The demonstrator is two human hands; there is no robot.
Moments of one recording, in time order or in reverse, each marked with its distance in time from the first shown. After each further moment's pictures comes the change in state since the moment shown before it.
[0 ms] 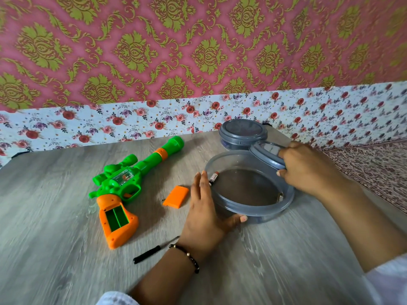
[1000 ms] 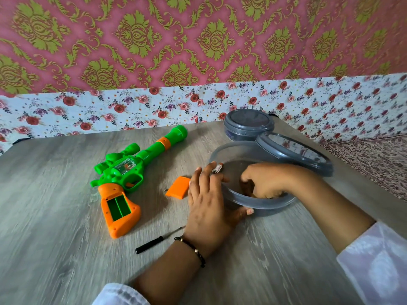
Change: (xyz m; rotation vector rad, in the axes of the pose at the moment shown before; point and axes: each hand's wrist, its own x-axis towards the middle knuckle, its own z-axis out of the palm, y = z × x) left_hand 0.001 -0.013 0.014 0.218 0.192 0.134; right_hand 0.012 -0.063 0.012 0.155 -0.686 -0.233
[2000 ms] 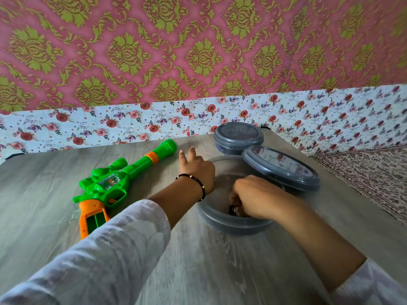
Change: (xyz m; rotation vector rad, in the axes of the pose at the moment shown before) left_hand 0.122 0.025 -0.003 0.809 -0.615 -0.096; right_hand -0.003 0.021 0.017 -0.023 0.317 -0.090
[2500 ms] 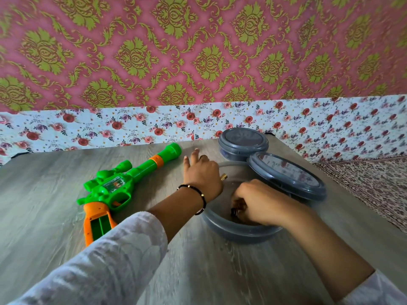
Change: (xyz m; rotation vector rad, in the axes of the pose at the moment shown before) left_hand -0.001 -0.005 0.007 -0.284 0.207 -0.022; right_hand 0.002 0.001 -0.004 0.125 0.026 -0.082
